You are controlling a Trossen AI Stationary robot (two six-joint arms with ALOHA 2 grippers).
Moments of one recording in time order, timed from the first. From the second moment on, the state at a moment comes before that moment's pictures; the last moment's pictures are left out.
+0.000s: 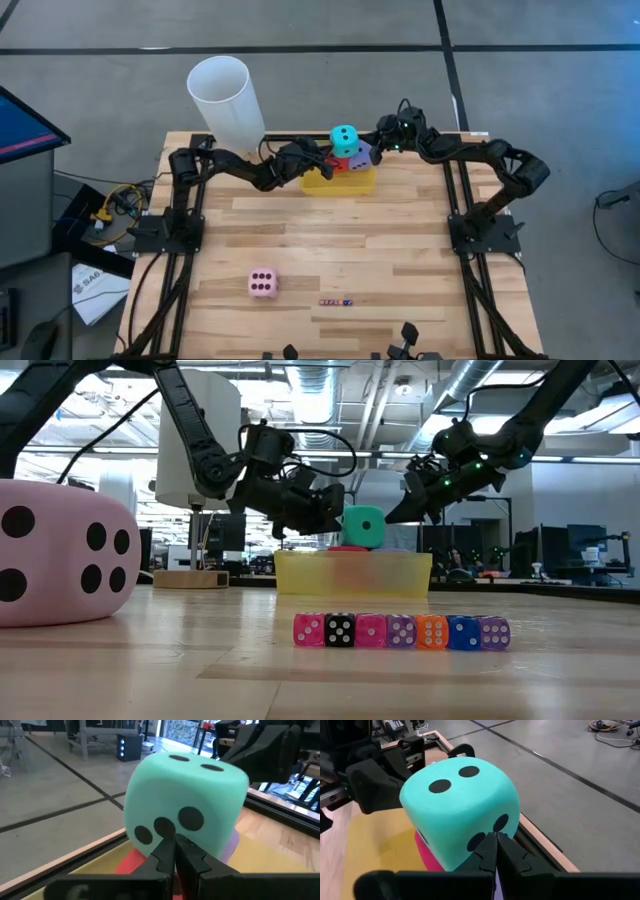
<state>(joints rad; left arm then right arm) 0.41 2.01 0.95 0.90 -0.30 -0.21 -0.81 1.57 0.75 0.39 -0.36 -0.05</state>
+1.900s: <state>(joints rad) 0.36 2.00 0.95 0.88 -0.39 -0.15 -0.71 1.56 0.75 0.44 -0.37 -0.05</state>
